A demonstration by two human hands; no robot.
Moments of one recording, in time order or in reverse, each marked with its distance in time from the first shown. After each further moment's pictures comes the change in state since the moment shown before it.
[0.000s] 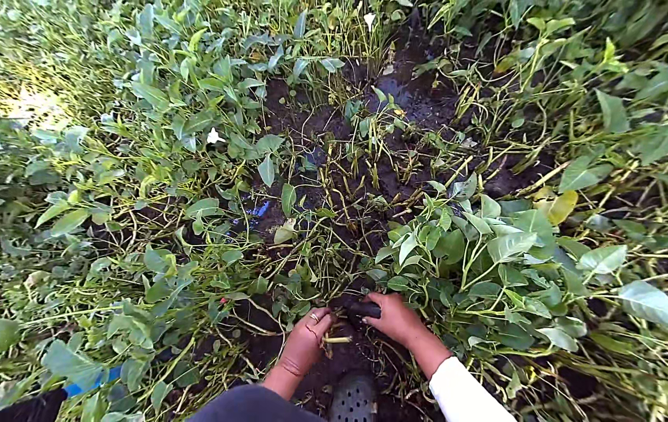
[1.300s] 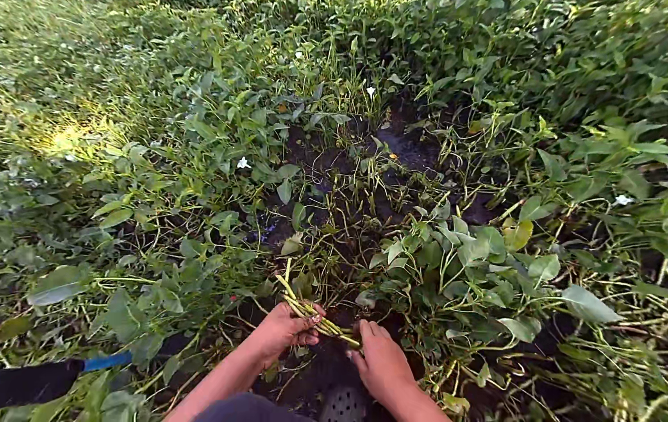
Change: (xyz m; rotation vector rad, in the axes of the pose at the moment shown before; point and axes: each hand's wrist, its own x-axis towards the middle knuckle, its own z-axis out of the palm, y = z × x) left_hand 0.018 0.075 -0.138 -1.143 -0.176 -0.734; right_hand -0.108 -0.066 0.024 -0.026 0.159 -0.047
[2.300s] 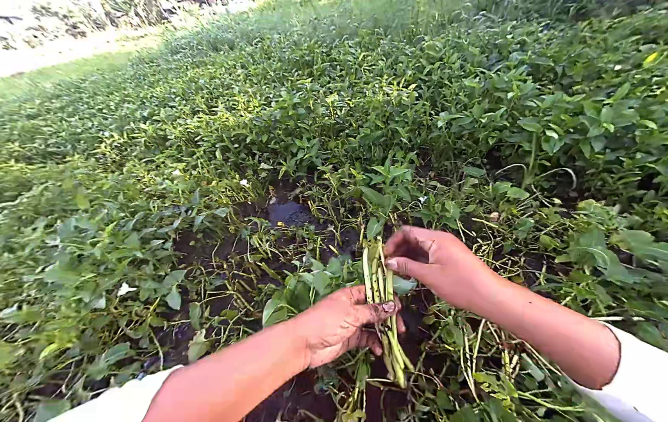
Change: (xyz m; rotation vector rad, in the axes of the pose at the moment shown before) left_hand -0.049 0.151 0.334 0.347 -0.758 0.062; right_hand -0.235 0.105 -0.279 0.271 0.797 -0.313
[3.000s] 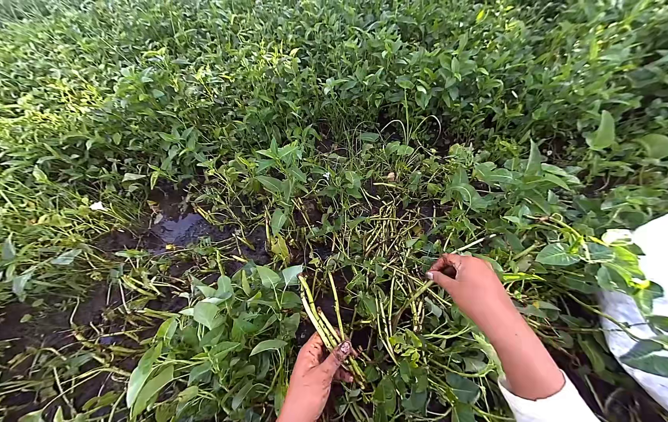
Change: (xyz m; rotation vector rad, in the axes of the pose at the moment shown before) left_hand 0.106 -0.174 0.049 -0.053 0.208 0.135; right_hand -0.165 0.165 -0.047 -0.284 0.466 0.777
